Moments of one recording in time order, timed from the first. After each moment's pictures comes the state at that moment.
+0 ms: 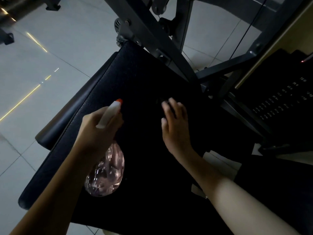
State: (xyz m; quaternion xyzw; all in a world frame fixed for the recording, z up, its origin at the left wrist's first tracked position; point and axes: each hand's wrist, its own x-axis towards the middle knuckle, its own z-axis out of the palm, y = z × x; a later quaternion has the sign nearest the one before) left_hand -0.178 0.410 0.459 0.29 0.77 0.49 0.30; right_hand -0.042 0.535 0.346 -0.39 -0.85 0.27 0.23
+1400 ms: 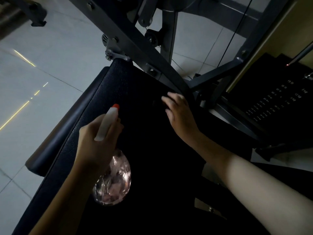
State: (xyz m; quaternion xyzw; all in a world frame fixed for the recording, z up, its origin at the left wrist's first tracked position) left_hand -0.176 0.445 0.476 0.27 0.76 0.52 0.28; right_hand -0.058 0.624 0.344 -0.32 -0.88 0.22 0.27
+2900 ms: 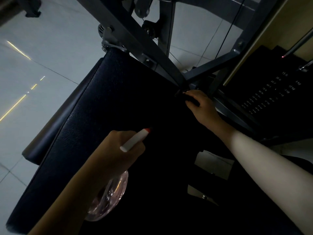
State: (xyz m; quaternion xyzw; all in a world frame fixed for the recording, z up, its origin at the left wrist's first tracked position) left_hand -0.151 0.427 0.457 0.37 0.73 0.30 0.48; right_hand 0.014 0.657 0.348 -0.38 -0.80 0.40 0.25
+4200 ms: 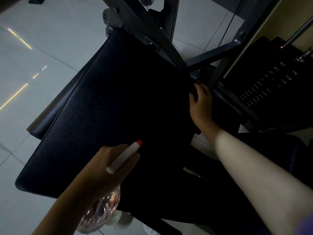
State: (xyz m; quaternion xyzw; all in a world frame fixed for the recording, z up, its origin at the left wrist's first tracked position) left_hand -0.116 0.332 0.454 0.45 0.73 0.29 0.43; right_hand 0.023 0.603 0.332 -0.54 -0.74 0.32 0.25
